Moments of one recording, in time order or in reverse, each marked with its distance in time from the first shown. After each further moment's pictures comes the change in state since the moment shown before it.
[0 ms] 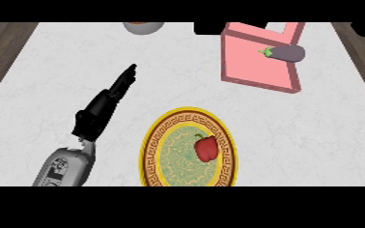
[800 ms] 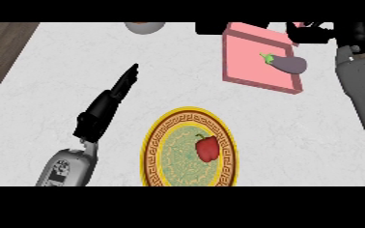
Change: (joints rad) left arm 0.008 -0.029 0.006 -0.034 -0.033 -0.009 0.018; right arm -0.137 0.287 0.003 0.530 0.122 -0.005 -0.219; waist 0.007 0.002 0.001
